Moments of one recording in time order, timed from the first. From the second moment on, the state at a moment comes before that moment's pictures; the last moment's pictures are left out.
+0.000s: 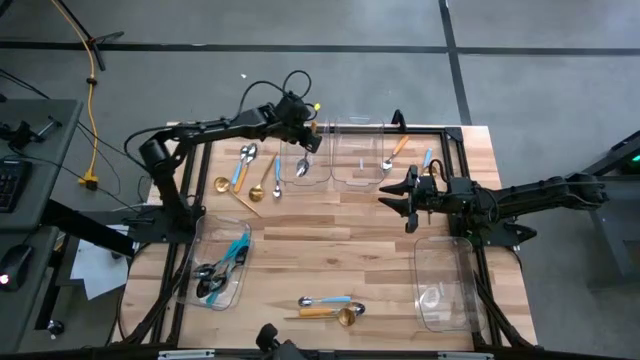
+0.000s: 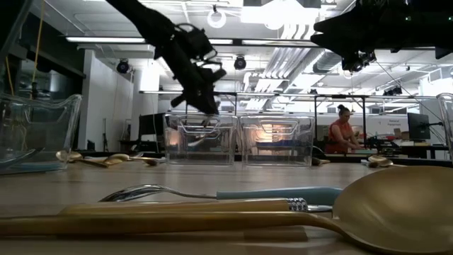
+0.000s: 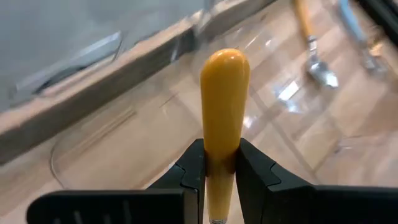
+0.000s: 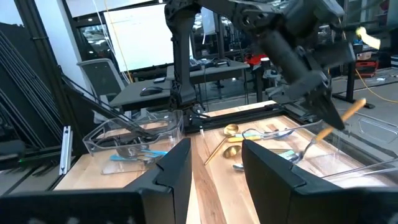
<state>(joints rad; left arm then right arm) 0.59 1.80 1.33 -0.39 0.04 -0.37 0.02 0.76 0.24 0.59 0.13 0.13</state>
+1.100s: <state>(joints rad) 0.63 2.01 1.33 -0.37 0.00 -0.39 0.02 0.76 0.24 0.57 0.13 0.16</state>
